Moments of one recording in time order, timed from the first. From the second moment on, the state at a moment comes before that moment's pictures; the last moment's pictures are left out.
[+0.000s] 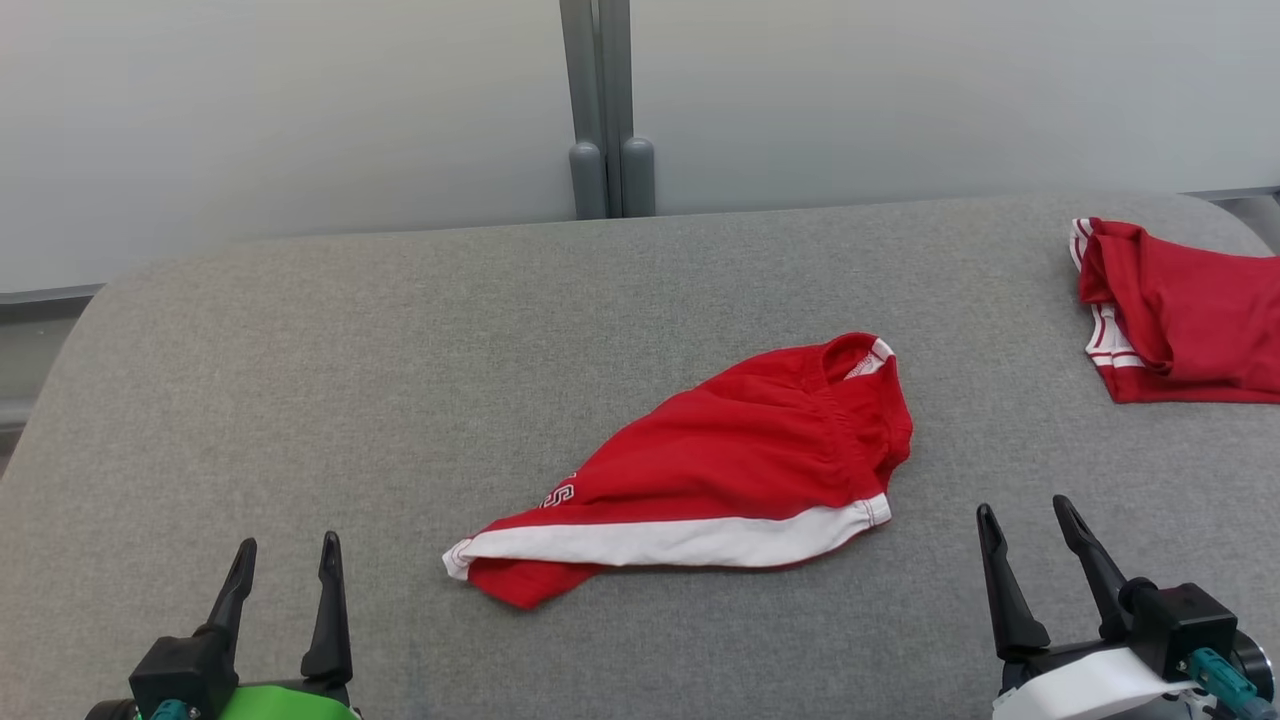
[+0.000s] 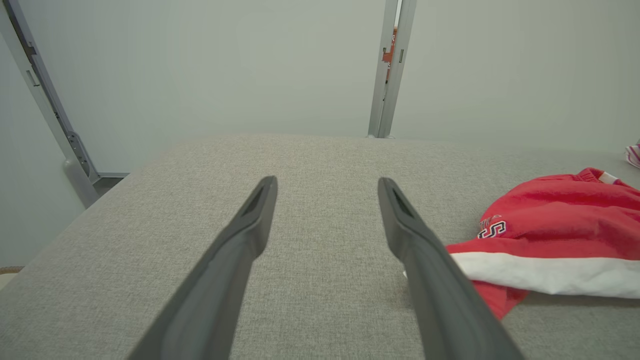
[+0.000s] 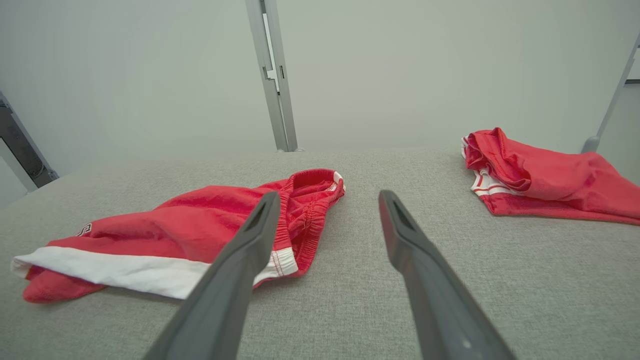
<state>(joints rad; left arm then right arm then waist) 0.05 0.09 0.04 0.23 -0.19 -0.13 -0.26 0.11 -0.12 0.04 0.09 0.20 0.13 -0.26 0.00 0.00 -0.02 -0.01</state>
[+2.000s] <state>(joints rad) 0.04 0.11 -0.03 0.31 -0.21 -0.13 -0.26 0.11 -0.12 0.06 0.13 0.19 0.13 -0.26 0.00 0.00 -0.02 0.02</state>
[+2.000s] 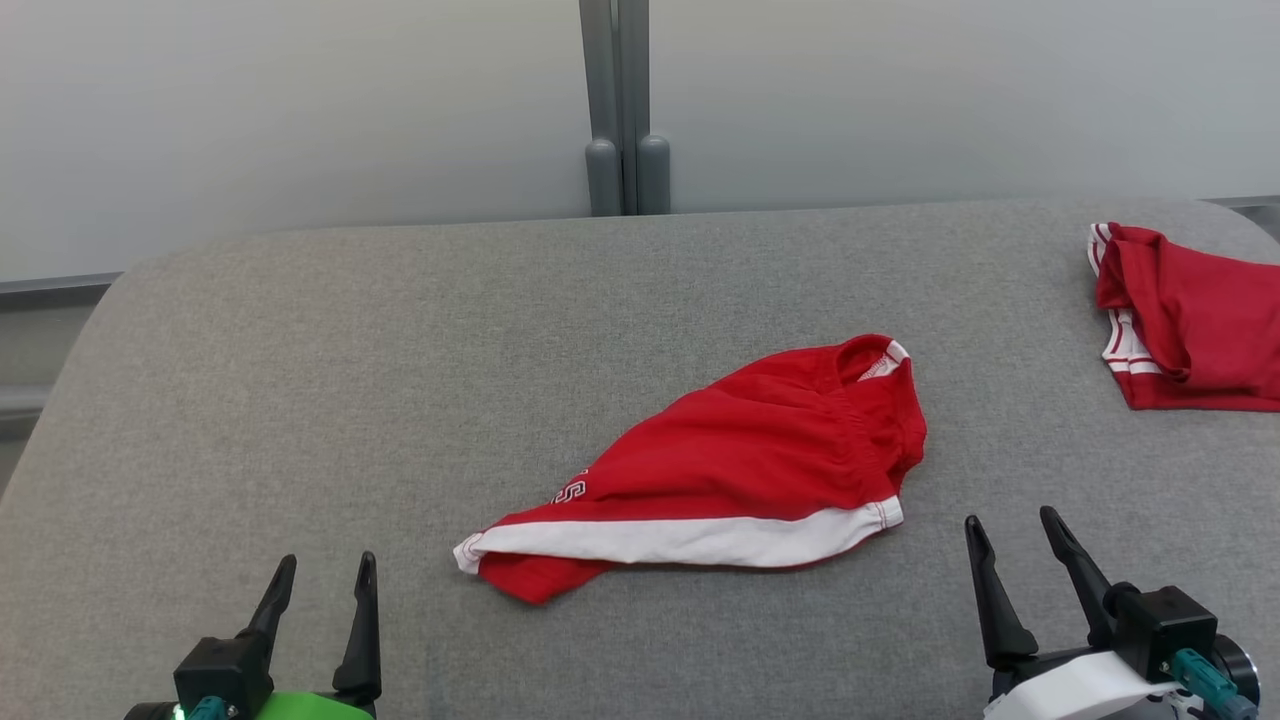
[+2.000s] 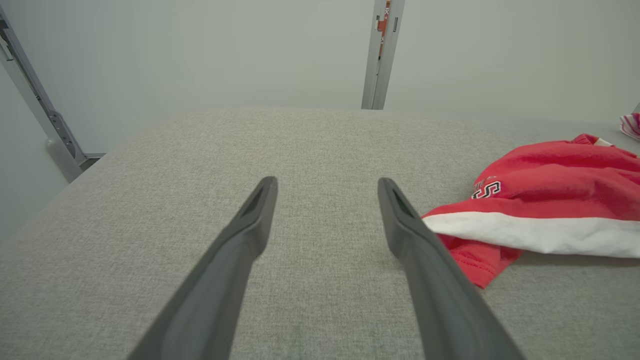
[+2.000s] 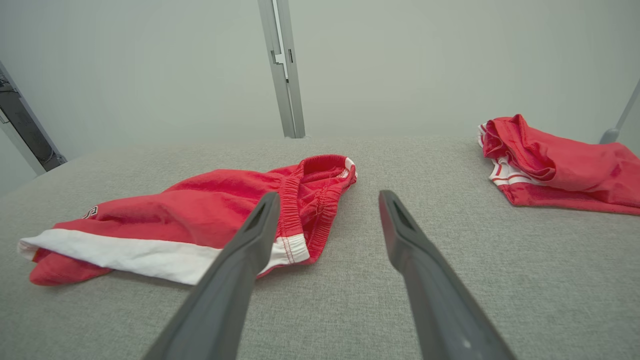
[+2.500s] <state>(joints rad) -0.03 0.14 -0.21 0.40 -0.24 -0.13 -0.26 0.02 -0.18 0.15 0.22 0.20 0.13 -0.26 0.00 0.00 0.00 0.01</state>
